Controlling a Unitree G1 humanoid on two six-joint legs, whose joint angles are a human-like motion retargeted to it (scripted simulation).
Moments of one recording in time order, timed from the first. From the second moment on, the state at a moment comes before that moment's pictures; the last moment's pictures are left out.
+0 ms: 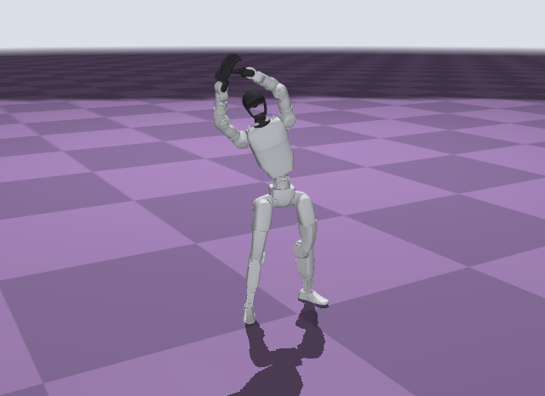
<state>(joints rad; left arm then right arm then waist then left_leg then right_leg) -2.77 0.57 -1.40 0.87 -1.24 -0.22 -0.37 -2.53 -0.92 1.20 0.81 1.67 -0.13 0.41 -0.03 0.34 -0.13 0.05 0.21 0.59 -0.04 -0.05 -0.26 -0.08 -0.21 -0.26 0.01 0.01 0.26</state>
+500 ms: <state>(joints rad) -2.78 0.50 -1.40 0.85 -1.12 -0.19 -0.39 -2.41 -0.97 1.06 0.79 1.66 -0.14 0.40 -0.10 0.50 -0.11 0.01 0.14 0.58 -0.06 -0.02 -0.26 -0.11 -0.26 -0.26 -0.01 0.03 0.26</state>
